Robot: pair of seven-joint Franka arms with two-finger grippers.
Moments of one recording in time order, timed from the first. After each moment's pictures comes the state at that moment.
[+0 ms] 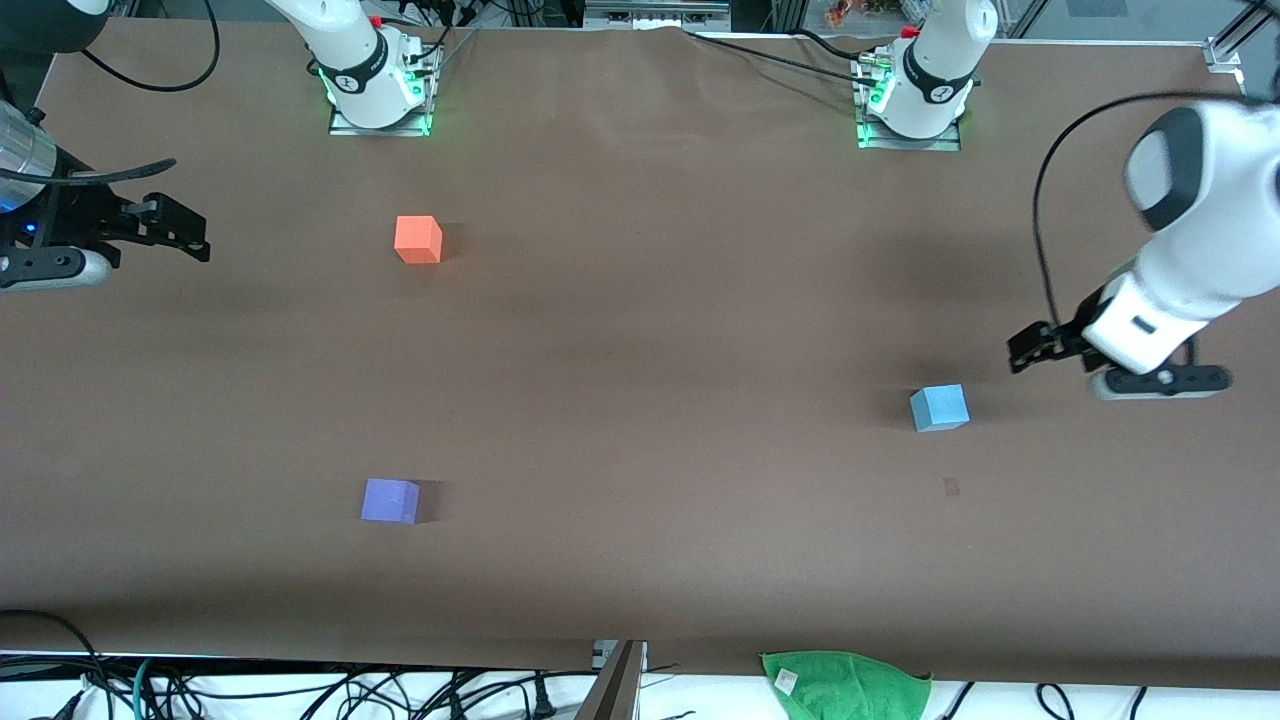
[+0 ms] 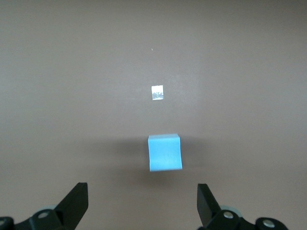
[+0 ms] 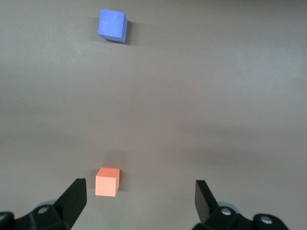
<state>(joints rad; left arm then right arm) 0.09 0.18 -0.11 -1.95 0.02 2.22 -0.08 0.06 0.06 0.00 -1.56 -0.03 1.57 -0.05</state>
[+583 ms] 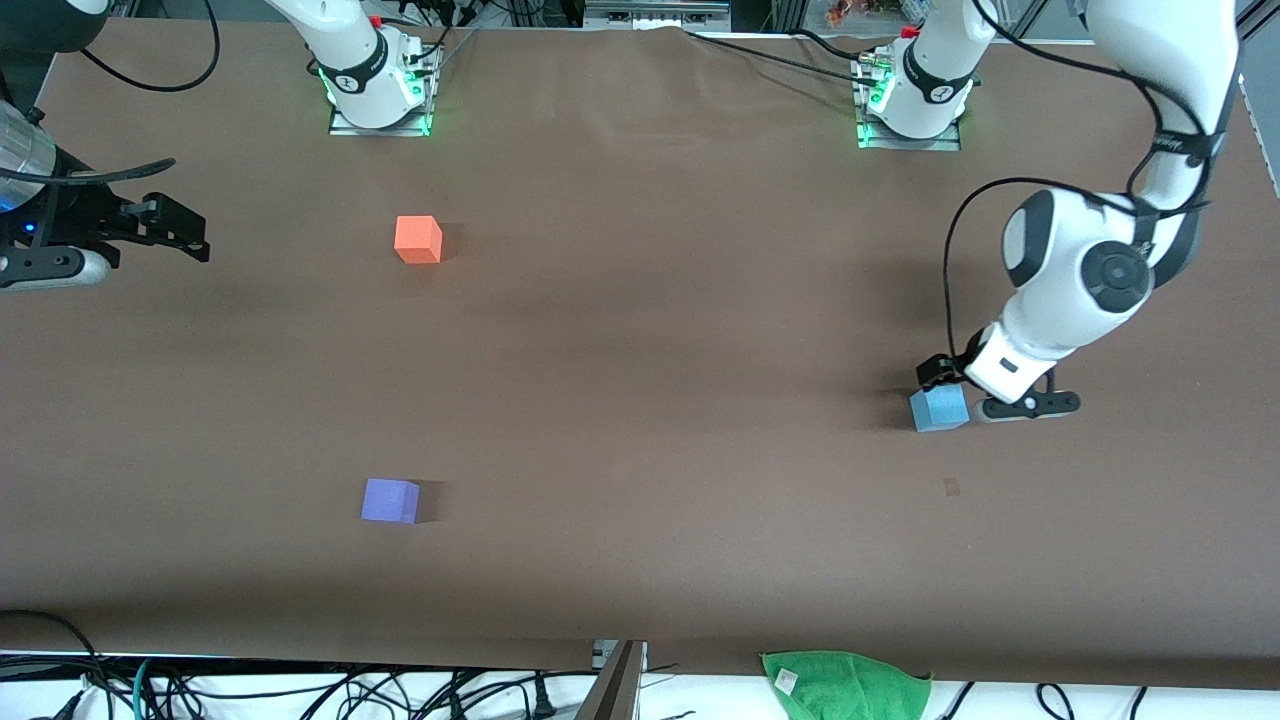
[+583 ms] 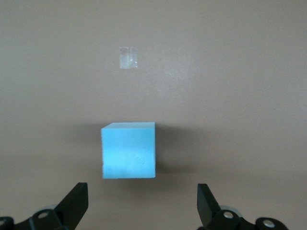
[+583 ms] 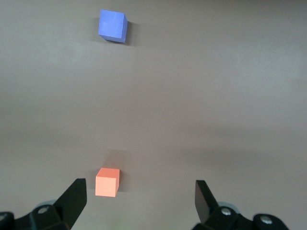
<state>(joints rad) 0.01 0.34 -0.12 -2.03 0.04 2.40 -0.23 0.06 0.06 0.00 -1.56 -0.03 1.57 -0.05</state>
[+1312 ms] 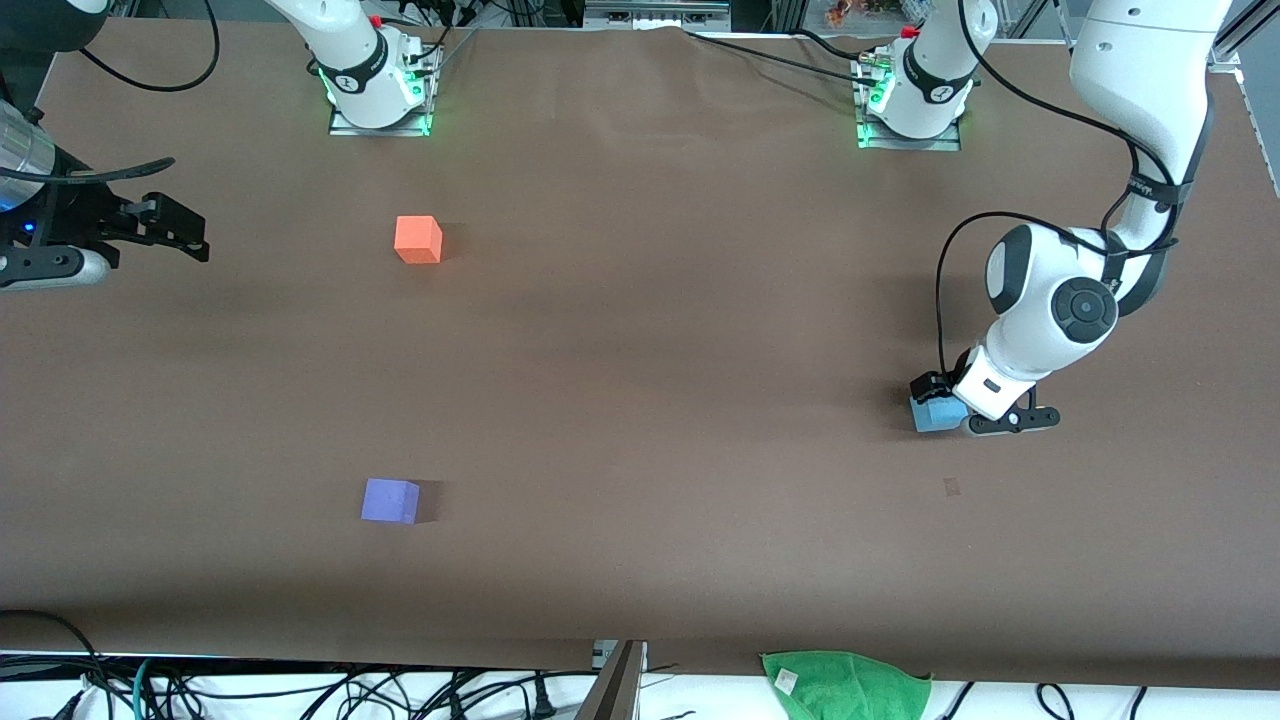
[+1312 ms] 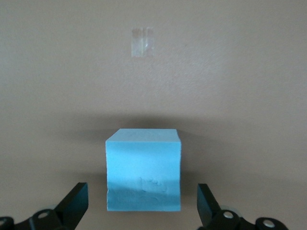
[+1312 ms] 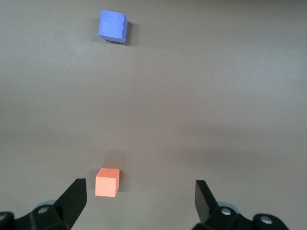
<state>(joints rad) 0.02 0.45 -0.08 -2.03 0.06 2.47 -0.23 0.06 0.06 0.00 -1.55 -0.03 1.57 -0.05</state>
